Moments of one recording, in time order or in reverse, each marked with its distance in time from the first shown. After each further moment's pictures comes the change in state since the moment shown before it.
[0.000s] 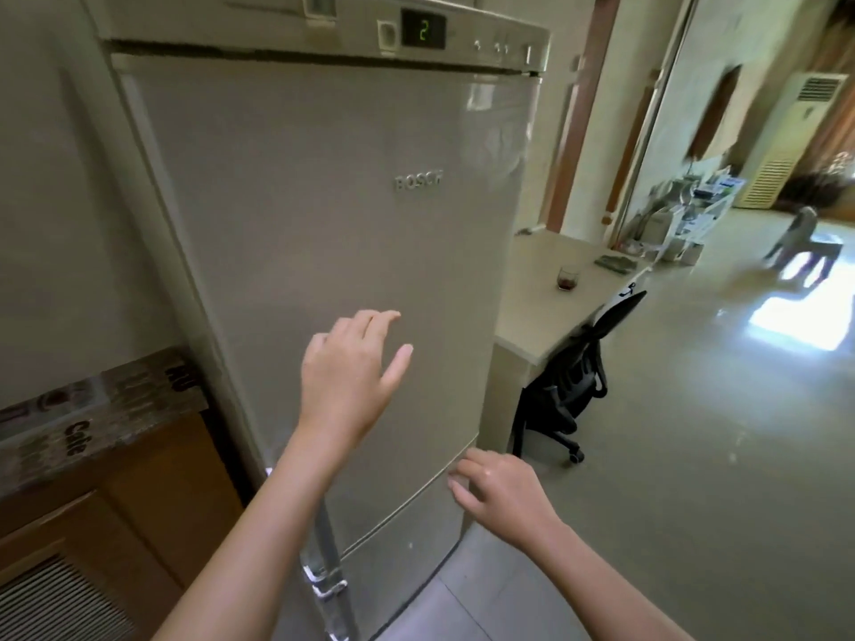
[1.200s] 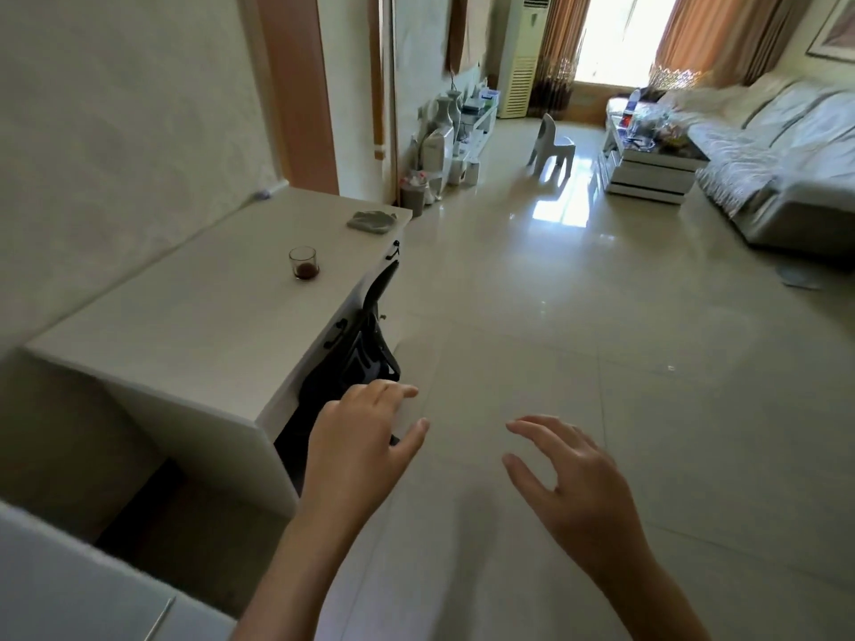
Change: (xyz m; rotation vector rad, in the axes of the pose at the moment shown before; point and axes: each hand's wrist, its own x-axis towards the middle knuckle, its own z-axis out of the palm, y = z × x) left_hand 0.144 0.410 0.345 -0.448 -0.569 0.277; right_hand -0.091 0.448 -0.181 -0.001 0.270 0.776
